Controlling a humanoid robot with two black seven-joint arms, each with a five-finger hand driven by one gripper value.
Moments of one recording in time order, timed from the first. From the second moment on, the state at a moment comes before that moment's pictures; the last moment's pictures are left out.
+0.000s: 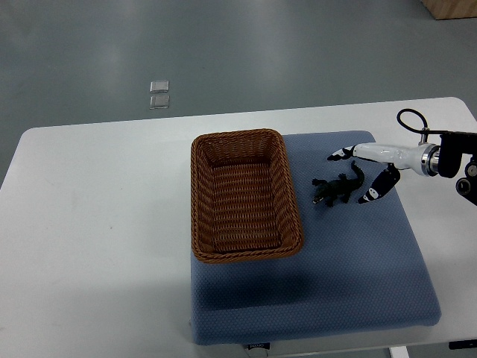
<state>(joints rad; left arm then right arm) 0.02 0.00 -0.12 -0.16 0.03 -0.01 0.01 0.73 -0.60 0.54 1.00 -1.64 0.29 0.29</state>
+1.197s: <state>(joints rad) 0.02 0.00 -0.12 -0.16 0.03 -0.01 0.01 0.73 -0.57 0.45 1.00 -1.68 0.12 0.29</state>
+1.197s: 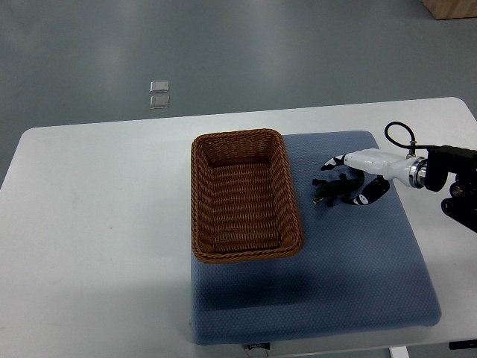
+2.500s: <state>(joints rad) 0.02 0.00 -0.12 -0.16 0.03 -0.01 0.01 0.73 -0.57 0.41 1.00 -1.70 0.06 0.29</state>
